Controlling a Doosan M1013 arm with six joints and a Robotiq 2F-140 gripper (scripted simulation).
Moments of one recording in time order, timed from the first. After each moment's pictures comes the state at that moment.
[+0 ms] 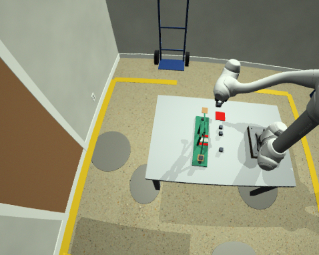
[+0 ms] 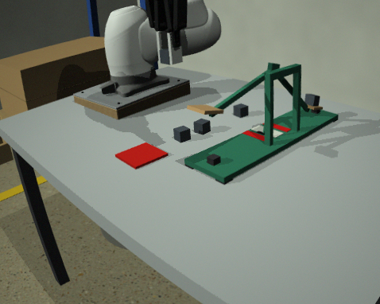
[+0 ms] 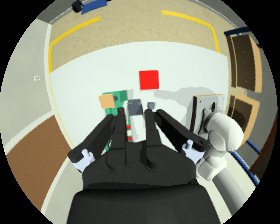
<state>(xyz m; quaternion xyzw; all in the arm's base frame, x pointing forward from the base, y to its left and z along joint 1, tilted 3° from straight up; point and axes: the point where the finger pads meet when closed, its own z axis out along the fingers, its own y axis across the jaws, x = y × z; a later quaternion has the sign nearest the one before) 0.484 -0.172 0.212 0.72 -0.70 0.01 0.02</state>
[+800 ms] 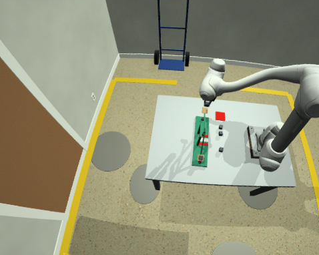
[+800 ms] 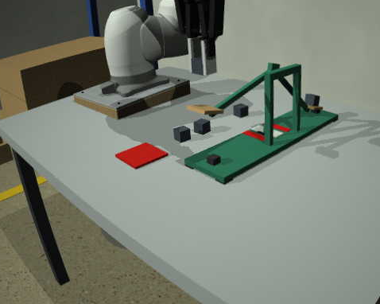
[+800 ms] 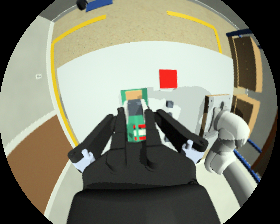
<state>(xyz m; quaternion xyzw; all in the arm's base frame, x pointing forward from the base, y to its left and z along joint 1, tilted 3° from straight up) 0.579 -0.167 0.202 0.72 -0.70 0.01 0.02</state>
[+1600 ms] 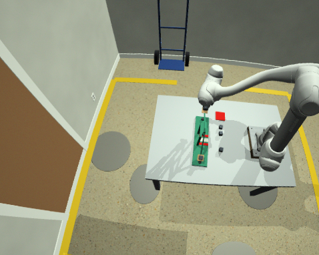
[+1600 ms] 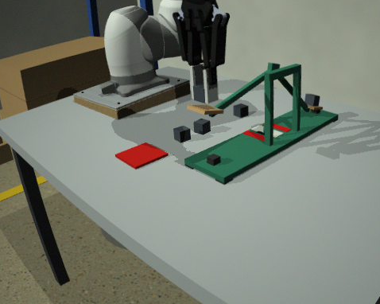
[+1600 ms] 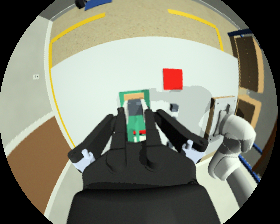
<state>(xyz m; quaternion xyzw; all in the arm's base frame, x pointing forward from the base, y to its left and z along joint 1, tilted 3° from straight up) 0.579 -0.169 0.148 0.72 -0.70 0.01 0.02</state>
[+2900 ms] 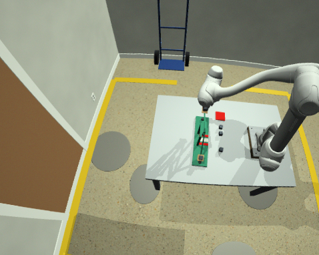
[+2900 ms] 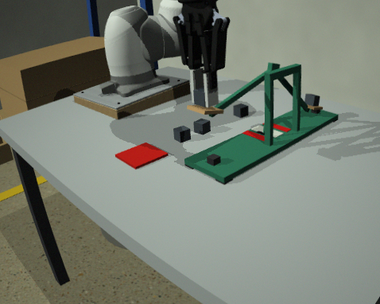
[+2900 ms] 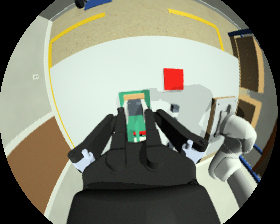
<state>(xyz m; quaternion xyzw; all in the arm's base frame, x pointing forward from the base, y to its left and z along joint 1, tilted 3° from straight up) 0.579 -0.170 0.140 0.72 -0.70 0.01 0.02</state>
